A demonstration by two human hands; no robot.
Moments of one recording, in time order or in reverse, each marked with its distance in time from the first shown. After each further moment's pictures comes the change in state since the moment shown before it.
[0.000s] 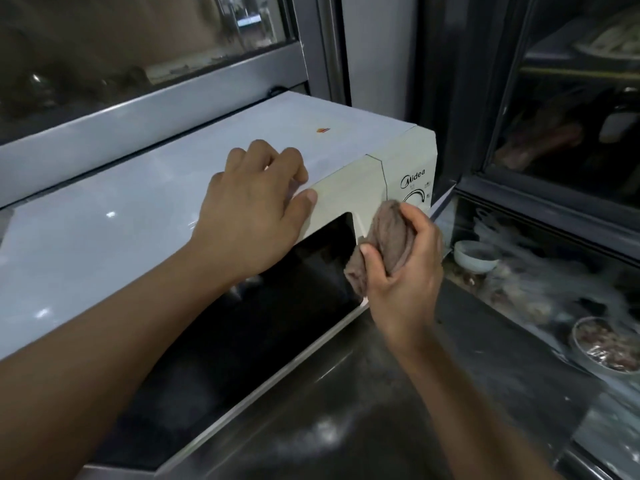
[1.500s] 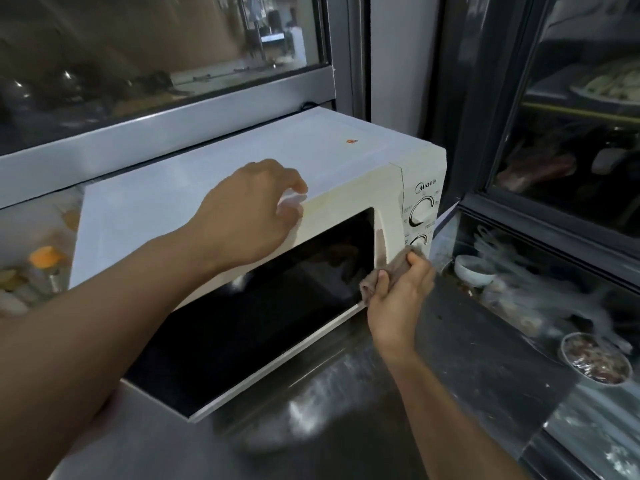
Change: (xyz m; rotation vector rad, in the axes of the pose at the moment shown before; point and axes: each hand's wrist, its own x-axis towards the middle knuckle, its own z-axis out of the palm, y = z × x) left_hand -0.039 -0.025 -0.046 -0.005 -0.086 0.026; right_hand -0.042 -0.001 0.008 -0.154 -0.096 0.258
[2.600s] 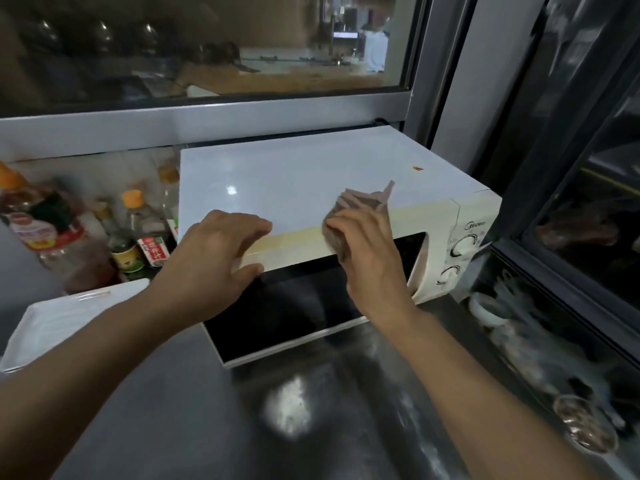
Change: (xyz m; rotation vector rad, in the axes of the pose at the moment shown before) left_hand -0.126 -0.045 -0.026 -0.043 0.074 -0.281; right_hand -0.004 -0.125 -0.006 -0.128 -0.506 -0.940
